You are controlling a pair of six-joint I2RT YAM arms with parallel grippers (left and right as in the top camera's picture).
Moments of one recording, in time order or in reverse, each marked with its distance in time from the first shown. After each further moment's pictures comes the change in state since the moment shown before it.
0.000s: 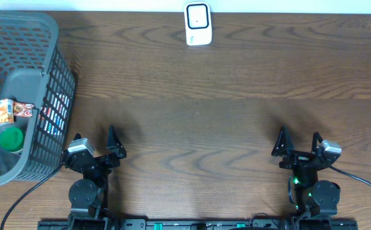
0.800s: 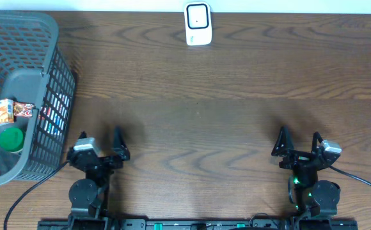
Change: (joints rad) left arm 0.000 0.001 0.002 -0.008 0.099 0.058; right arm 0.000 0.000 0.000 0.000 0.000 0.000
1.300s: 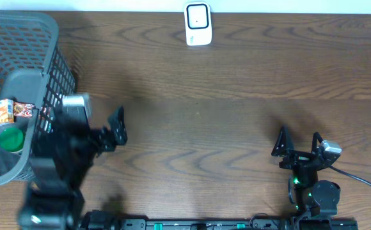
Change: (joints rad) left arm 0.001 0.656 0.877 -0.550 0.192 0.016; right arm 0.000 0.000 0.000 0.001 0.000 0.000
